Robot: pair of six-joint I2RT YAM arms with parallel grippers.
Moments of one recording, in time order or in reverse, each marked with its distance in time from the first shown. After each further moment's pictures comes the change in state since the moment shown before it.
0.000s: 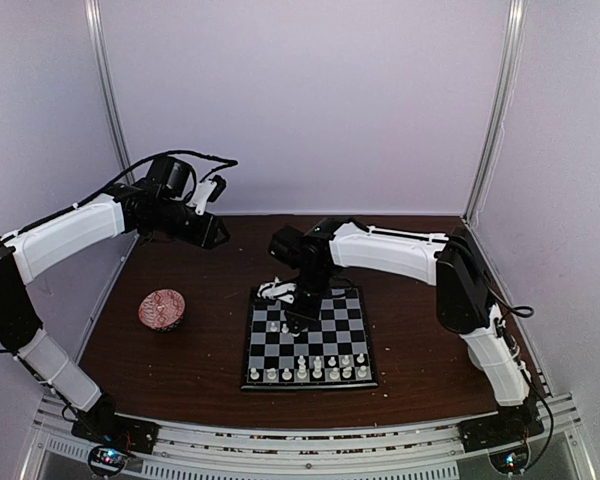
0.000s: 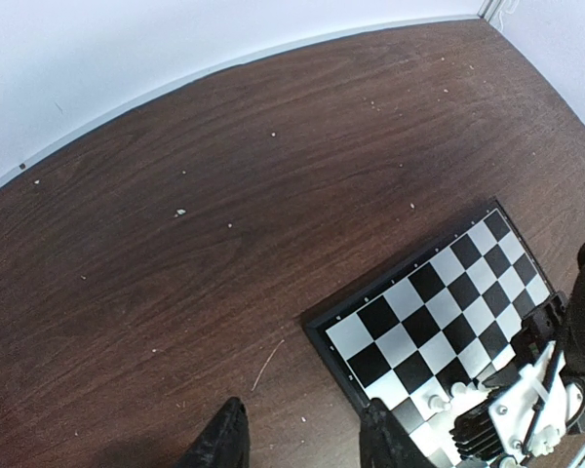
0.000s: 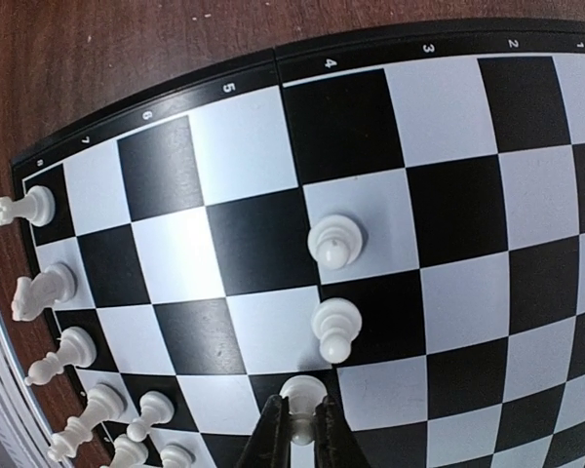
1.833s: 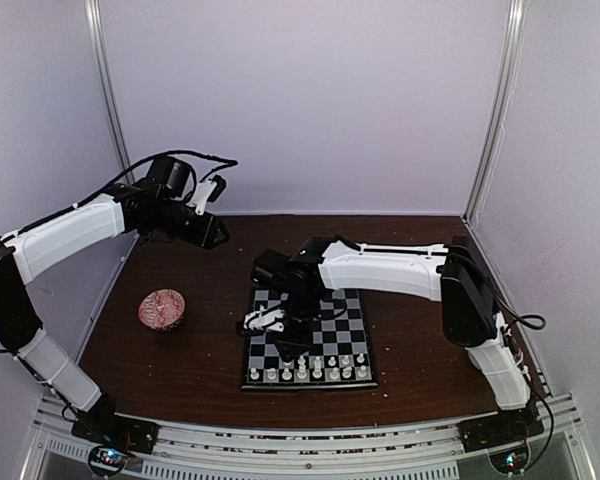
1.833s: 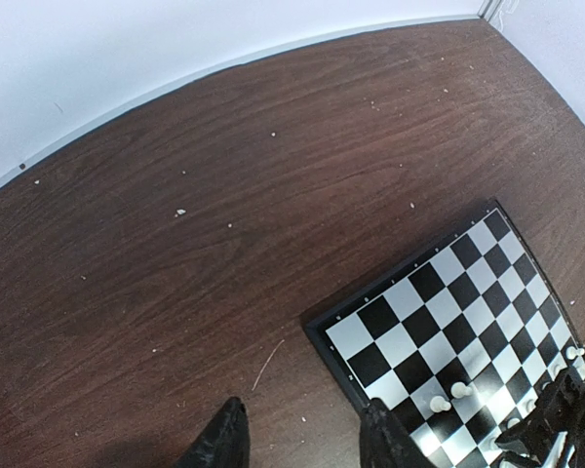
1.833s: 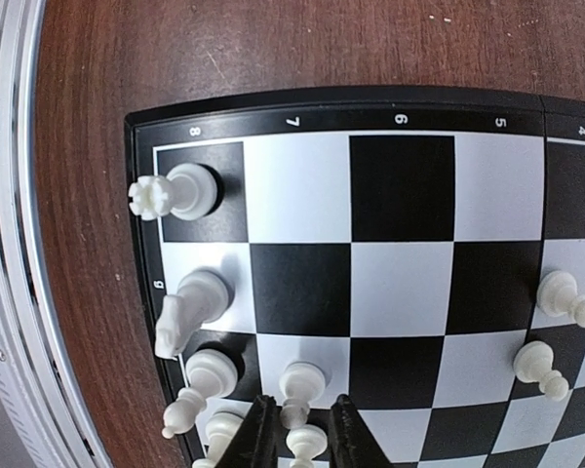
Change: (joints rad) left arm 0.000 0.000 0.000 0.000 0.000 0.001; right arm 0.131 -0.059 -0.095 0.008 -0.019 -0.027
